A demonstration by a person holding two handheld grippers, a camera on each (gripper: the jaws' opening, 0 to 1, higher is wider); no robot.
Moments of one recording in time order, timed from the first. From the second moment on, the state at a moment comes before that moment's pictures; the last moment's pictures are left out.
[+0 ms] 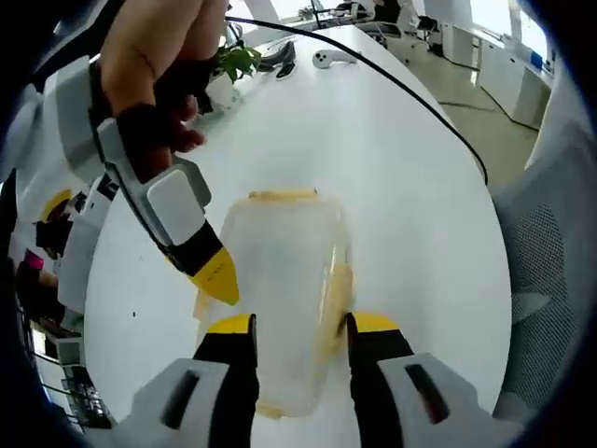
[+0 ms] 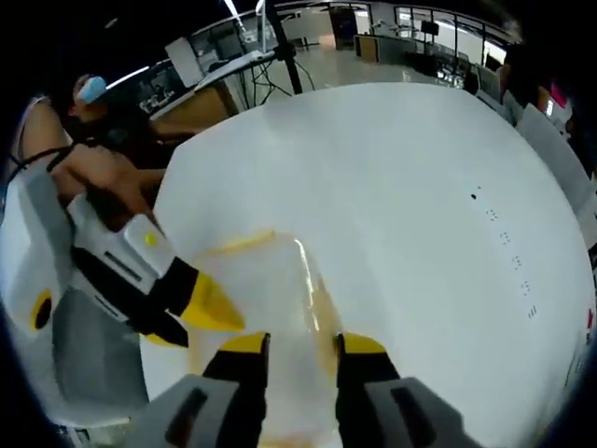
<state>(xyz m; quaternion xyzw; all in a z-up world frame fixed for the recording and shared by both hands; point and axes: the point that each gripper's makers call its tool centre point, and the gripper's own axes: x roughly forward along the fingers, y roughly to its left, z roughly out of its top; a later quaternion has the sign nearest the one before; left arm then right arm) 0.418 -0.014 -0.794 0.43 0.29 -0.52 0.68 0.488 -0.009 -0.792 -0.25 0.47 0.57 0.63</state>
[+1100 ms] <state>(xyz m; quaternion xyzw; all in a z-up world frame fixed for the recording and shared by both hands) 0.422 -0.017 -0.794 0.44 0.29 -0.50 0.69 0.485 -0.001 -0.796 -0.24 0.50 0.57 0.60</state>
